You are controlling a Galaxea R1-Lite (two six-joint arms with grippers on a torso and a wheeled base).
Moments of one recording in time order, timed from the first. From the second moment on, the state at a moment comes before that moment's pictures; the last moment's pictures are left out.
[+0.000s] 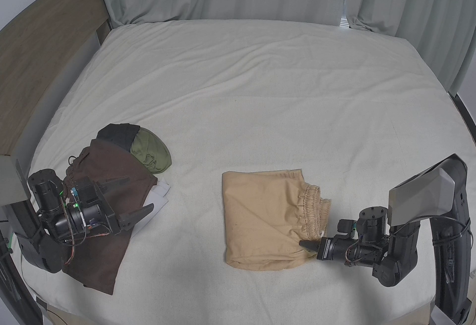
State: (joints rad) left arm 0.04 2.02 -0.28 -1.54 -0.79 0.19; right arm 0.37 2.47 -0.39 -1.54 0.39 0.54
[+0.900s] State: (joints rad) left arm 0.04 2.02 -0.27 -1.54 -0.79 0.20; right arm 0.46 2.28 -0.36 -1.54 0.40 0.58
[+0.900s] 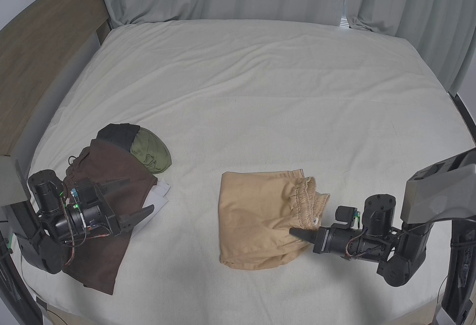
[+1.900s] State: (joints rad) left arm 0.03 1.99 -0.26 -1.54 -0.79 0.19; right arm 0.51 2.09 -0.48 -1.54 0.44 0.62
